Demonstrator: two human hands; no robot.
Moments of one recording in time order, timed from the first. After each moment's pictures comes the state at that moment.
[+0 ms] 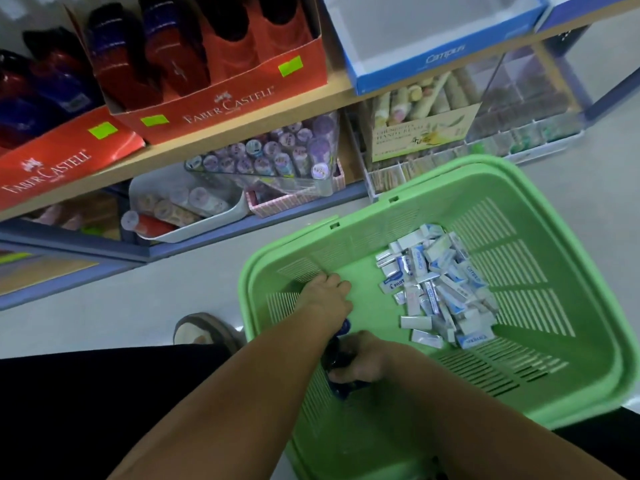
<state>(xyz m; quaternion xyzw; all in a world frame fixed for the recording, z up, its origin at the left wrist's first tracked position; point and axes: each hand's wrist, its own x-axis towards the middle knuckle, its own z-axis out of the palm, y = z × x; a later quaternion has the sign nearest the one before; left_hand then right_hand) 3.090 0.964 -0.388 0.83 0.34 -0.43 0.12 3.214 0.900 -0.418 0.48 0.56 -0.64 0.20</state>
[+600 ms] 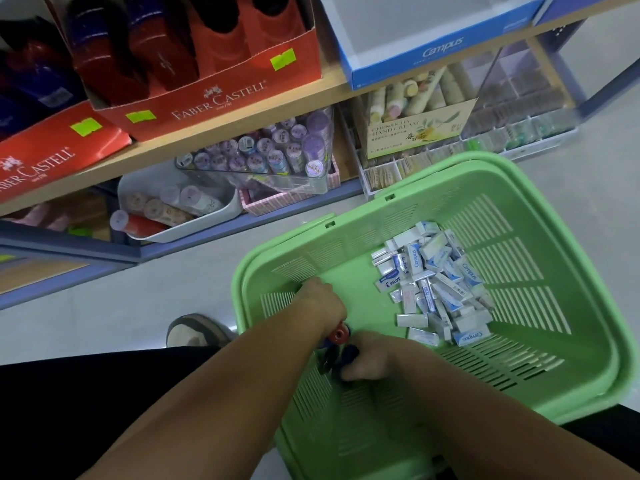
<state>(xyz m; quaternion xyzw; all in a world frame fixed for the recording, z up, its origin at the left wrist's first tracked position) 3.092 0.970 -0.403 0.81 0.28 -0.49 0.15 3.223 0.904 -0.422 0.48 0.54 -0.64 0.24</state>
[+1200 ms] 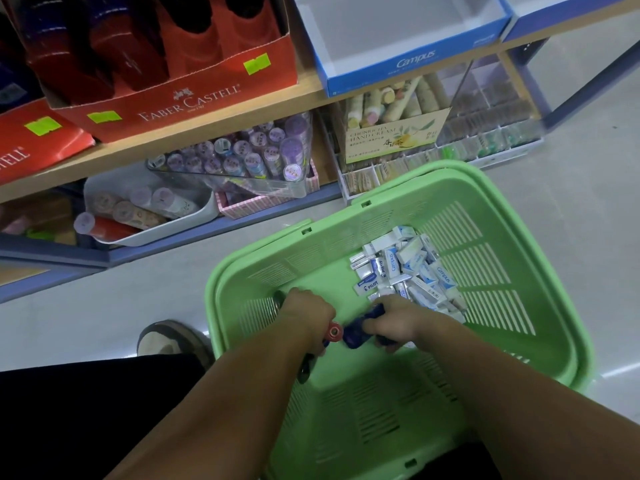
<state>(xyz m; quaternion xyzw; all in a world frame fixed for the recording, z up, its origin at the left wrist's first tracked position) 3.105 0.960 -0.404 0.79 0.40 -0.41 0.21 3.293 0.948 -0.401 0.63 0.40 -0.66 0.11</state>
